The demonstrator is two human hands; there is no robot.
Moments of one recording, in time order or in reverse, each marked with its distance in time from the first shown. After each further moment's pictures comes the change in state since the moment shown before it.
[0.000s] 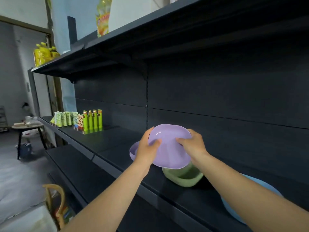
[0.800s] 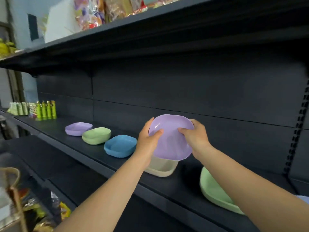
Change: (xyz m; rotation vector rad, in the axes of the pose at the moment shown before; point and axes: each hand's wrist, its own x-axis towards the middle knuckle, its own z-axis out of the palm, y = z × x) left_hand -0.321 0.123 0.300 -0.253 -0.127 0.102; right_hand -0.207 -0.012 -0.423 0.002 0.173 -0.062
